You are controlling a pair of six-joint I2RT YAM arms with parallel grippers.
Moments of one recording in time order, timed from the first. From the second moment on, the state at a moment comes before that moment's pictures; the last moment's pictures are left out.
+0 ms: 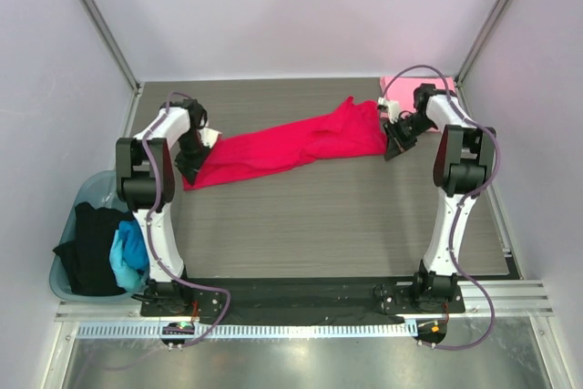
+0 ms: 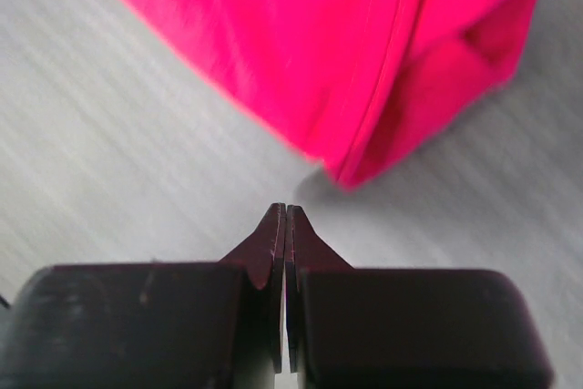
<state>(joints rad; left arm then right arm) -0.03 2.10 1.60 -1.14 -0.04 0.37 -0.09 2.25 1.80 -1.03 -0.56 -0.73</state>
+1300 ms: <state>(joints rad) -0.02 2.02 1.54 -1.10 -0.04 0.42 -0.06 2.31 1.89 -0.99 -0.64 -0.74</state>
